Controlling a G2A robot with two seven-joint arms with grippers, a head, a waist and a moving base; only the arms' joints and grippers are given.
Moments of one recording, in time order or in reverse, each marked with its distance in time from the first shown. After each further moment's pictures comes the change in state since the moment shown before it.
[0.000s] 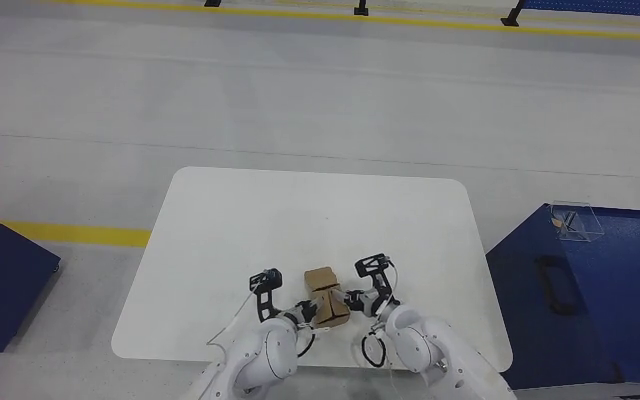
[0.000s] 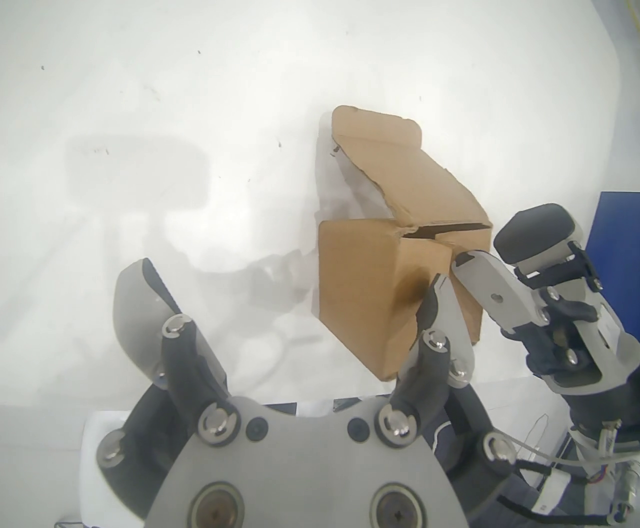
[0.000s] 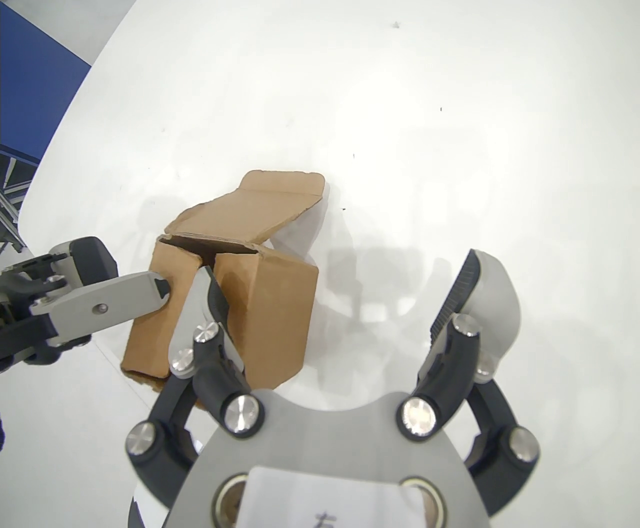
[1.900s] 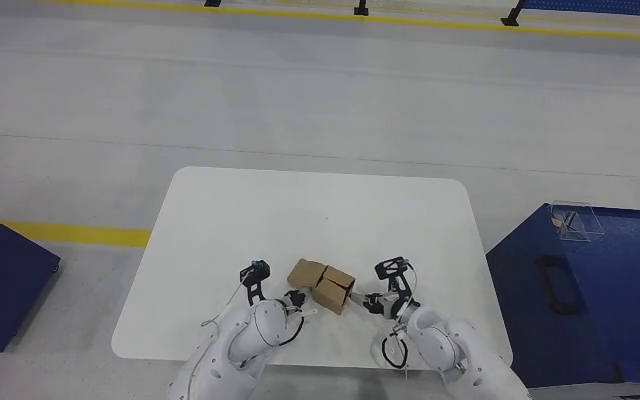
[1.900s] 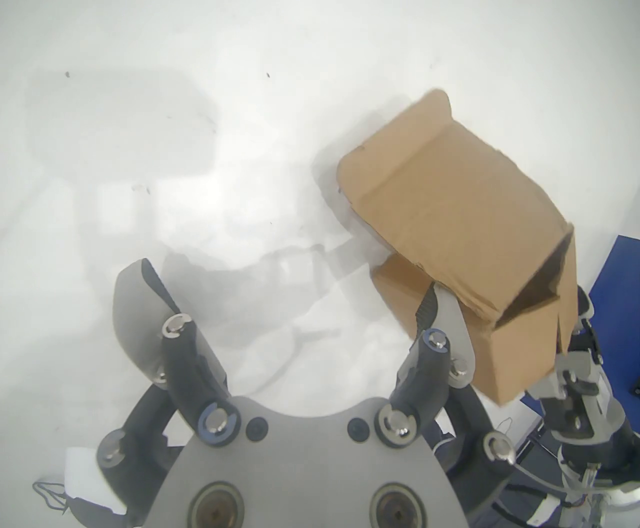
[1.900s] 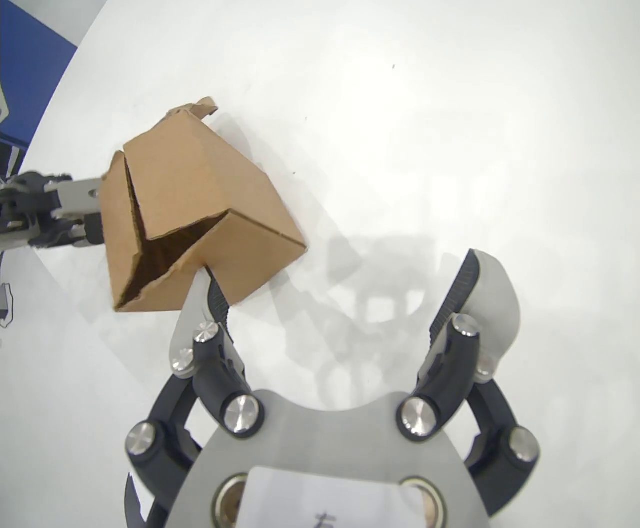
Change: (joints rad) left arm -0.088 -0.034 -0.073 0.180 -0.098 -0.019 -0.053; right arm -0.058 0.012 0.135 0.058 0.007 -0.141 0.021
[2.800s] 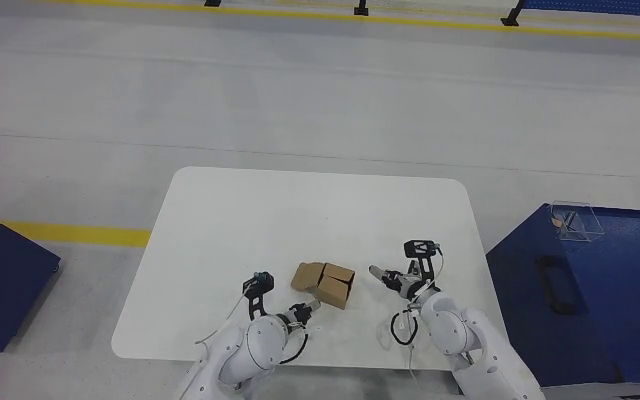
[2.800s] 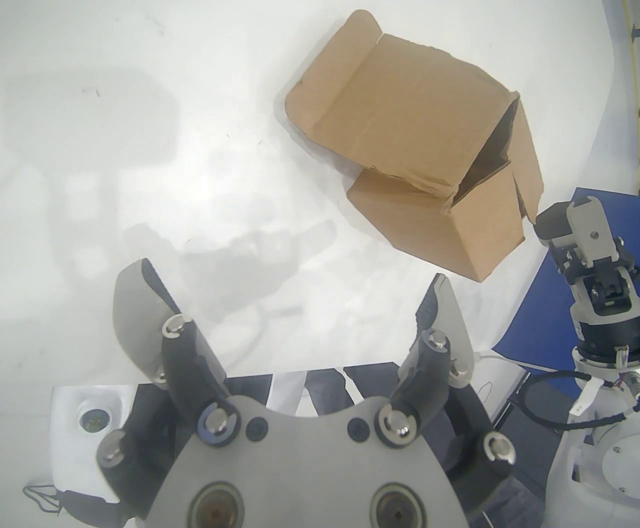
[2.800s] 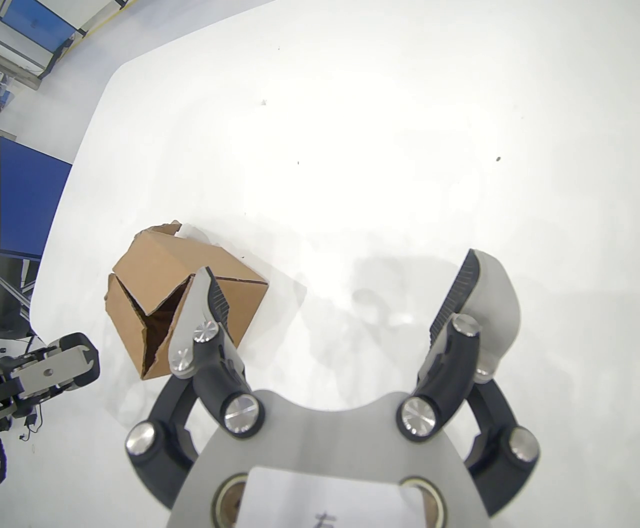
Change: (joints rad) left arm 0.119 0.021 -0.031 -0.173 0.031 -0.007 -0.067; right arm 0.007 -0.010 0.101 0.001 0.108 0.106 -0.043
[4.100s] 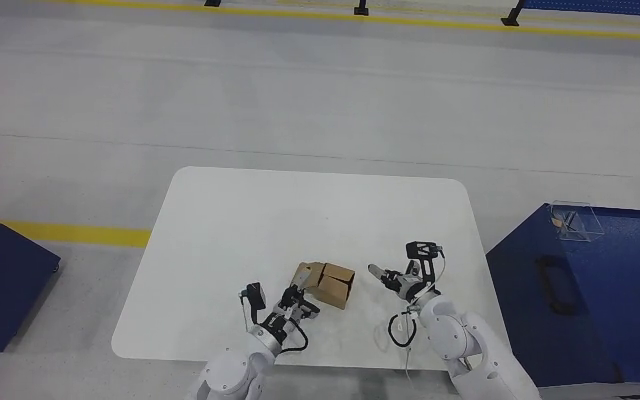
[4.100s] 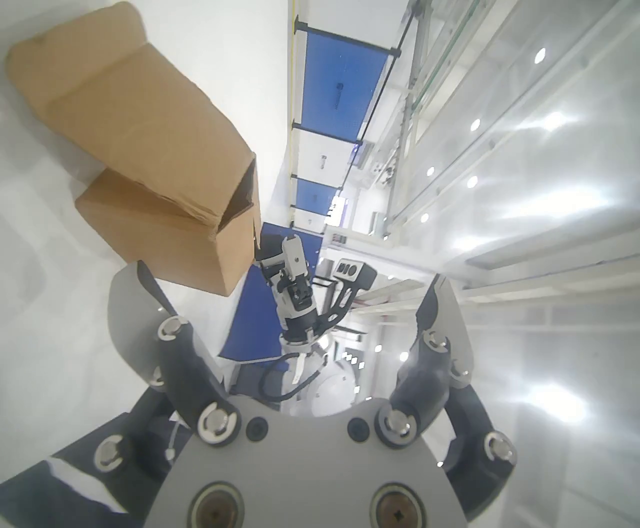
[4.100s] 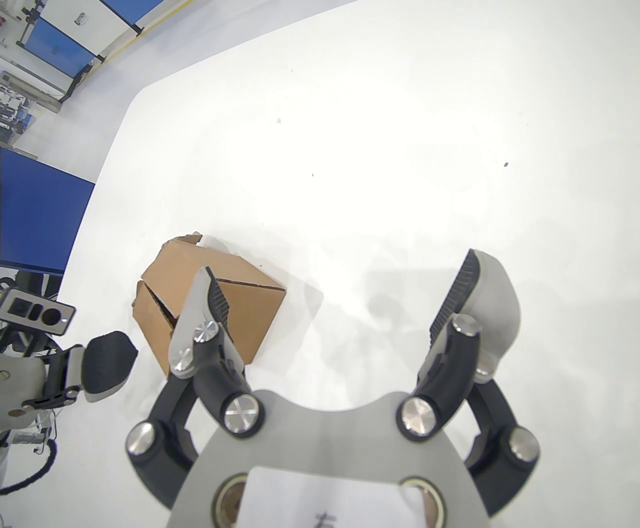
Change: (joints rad) left arm 0.151 -0.070 -0.150 0.229 -1.049 -0.858 0.452; right arm -0.038 -0.016 0.022 -0.032 0.024 -0.003 -0.049
